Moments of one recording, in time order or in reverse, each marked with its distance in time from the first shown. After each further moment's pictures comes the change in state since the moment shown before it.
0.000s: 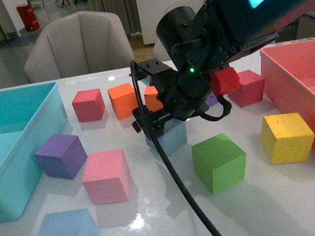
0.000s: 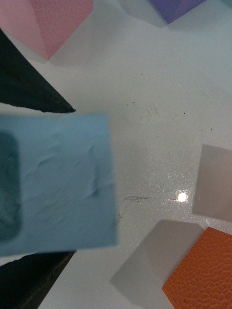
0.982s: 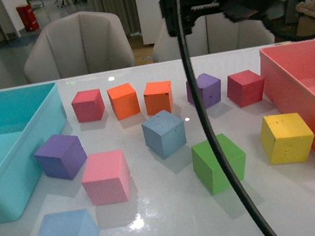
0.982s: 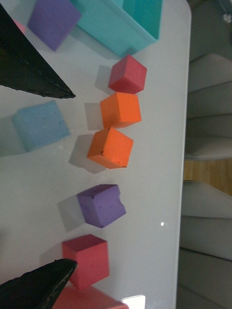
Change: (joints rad) left arm 0.000 0.000 0.000 0.000 0.000 0.000; right arm -0.048 -0.675 -0.678 0.518 0.254 0.208
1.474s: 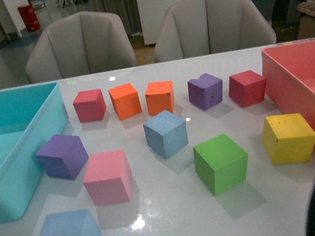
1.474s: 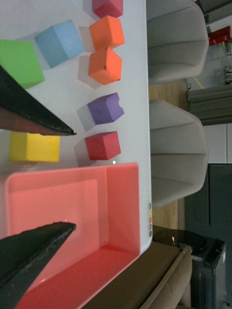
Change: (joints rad) left arm 0.002 0.000 0.000 -0.003 -0.003 0.000; right arm -0.099 -0.724 -0.861 0.414 0.242 -0.068
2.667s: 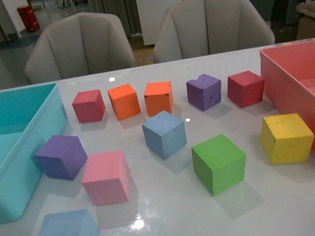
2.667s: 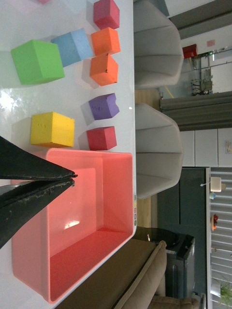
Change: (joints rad) left arm 0.000 0.000 0.000 0.003 0.003 0.000; right arm -0.266 -0.805 -0.359 -0.334 -0.275 -0.040
